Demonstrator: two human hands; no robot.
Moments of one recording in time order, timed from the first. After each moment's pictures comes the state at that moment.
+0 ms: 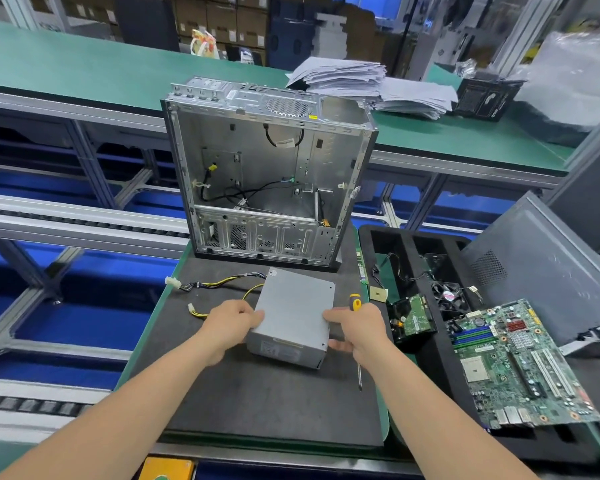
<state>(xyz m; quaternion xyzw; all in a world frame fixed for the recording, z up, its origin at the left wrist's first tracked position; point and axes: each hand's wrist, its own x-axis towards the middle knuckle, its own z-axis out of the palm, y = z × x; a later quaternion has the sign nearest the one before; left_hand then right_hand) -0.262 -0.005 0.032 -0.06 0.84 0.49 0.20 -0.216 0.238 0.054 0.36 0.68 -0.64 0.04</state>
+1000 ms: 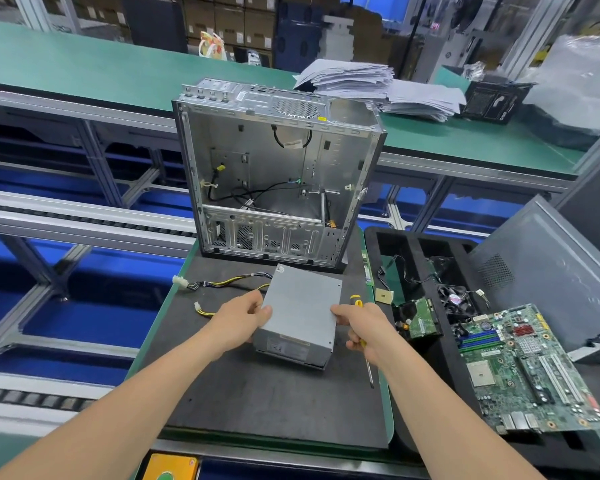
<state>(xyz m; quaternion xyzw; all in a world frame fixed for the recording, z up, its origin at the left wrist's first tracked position) -0.256 -0.009 0.053 0.03 0.85 0.48 0.22 -0.226 0.252 0.050 0.34 0.70 -0.62 0.10</state>
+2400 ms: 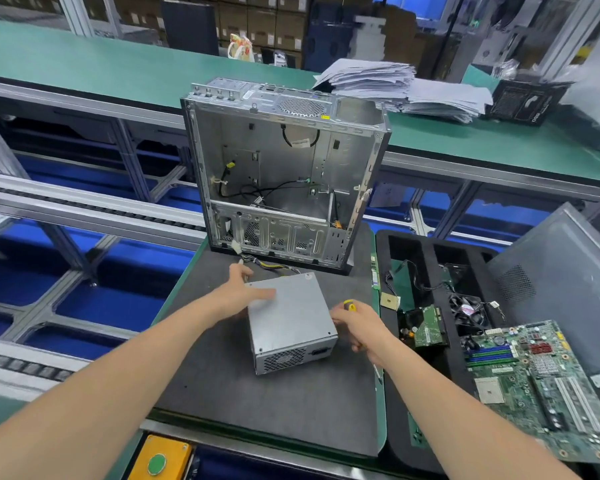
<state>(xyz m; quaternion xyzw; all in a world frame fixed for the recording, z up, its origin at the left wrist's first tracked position) -0.287 -0.006 0.063 -0.05 0.85 0.46 0.26 -0.239 0.278 0.027 0.19 0.77 -0.59 0.18</state>
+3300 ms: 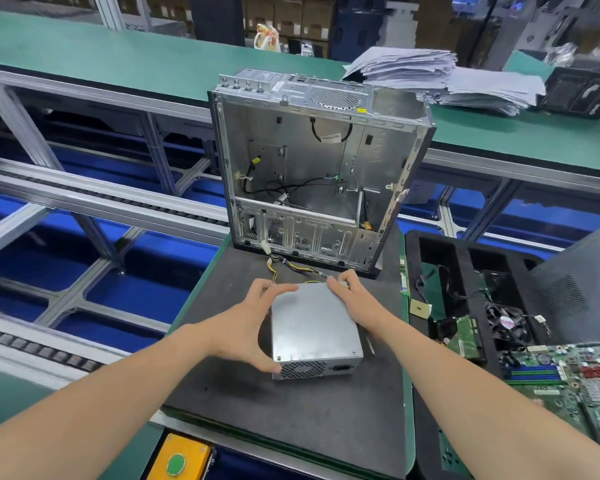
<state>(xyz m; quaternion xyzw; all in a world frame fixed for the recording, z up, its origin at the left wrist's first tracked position) -0.259 -0.041 0.033 0.26 0.89 0.33 0.18 -0.309 0.245 0.012 0.05 0.82 -0.53 0.21</state>
